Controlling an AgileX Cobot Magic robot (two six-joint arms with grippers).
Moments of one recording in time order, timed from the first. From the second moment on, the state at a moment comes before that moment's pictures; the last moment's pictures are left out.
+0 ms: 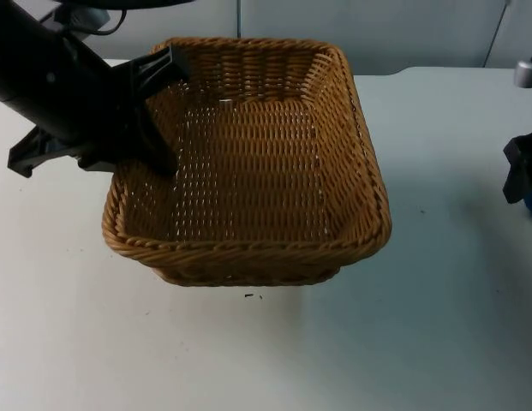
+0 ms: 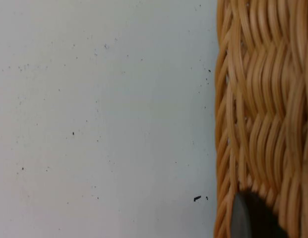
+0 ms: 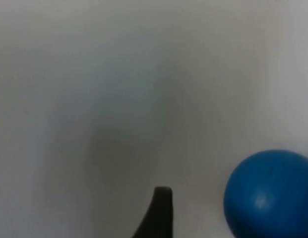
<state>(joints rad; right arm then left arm) -0.03 2.09 -1.30 0.10 0.59 -0.31 -0.24 1.80 -1.04 -0.91 0.62 0.35</state>
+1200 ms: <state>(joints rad) -0.03 2.09 -1.31 0.10 0.54 -0.27 -0.24 1.80 -1.04 -0.91 0.62 0.36</state>
